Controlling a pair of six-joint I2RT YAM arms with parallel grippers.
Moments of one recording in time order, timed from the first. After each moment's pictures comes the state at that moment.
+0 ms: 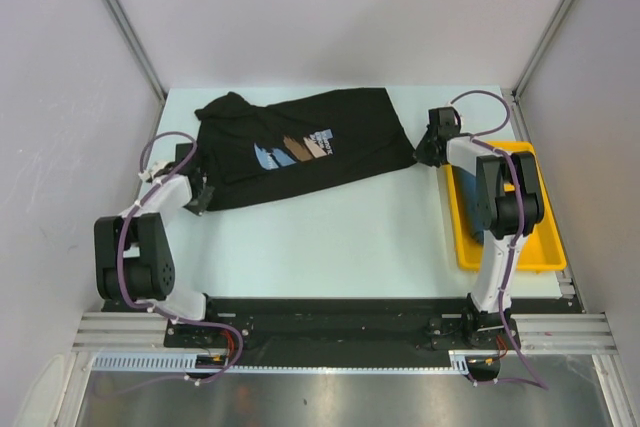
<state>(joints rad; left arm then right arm) 0.08 1.52 0.90 -0.54 -0.36 -1.00 0.12 2.04 1.35 -0.18 0.06 0.61</state>
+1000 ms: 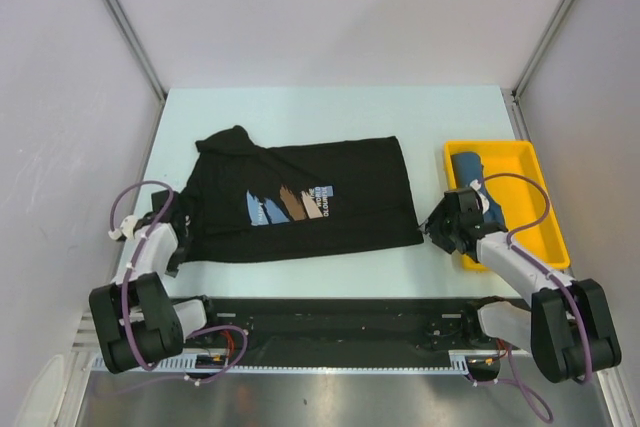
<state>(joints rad) 0.29 1.17 0.56 -0.71 -0.52 -1.03 0.23 1.14 0.47 -0.28 0.06 0.90</state>
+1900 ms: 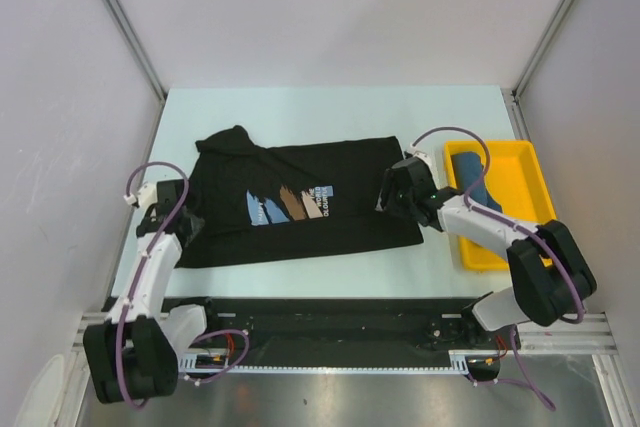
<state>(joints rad) 0.12 0.97 0.62 -0.63 -0.37 -0.76 0.53 1.43 0.81 -0.21 0.14 0.70</state>
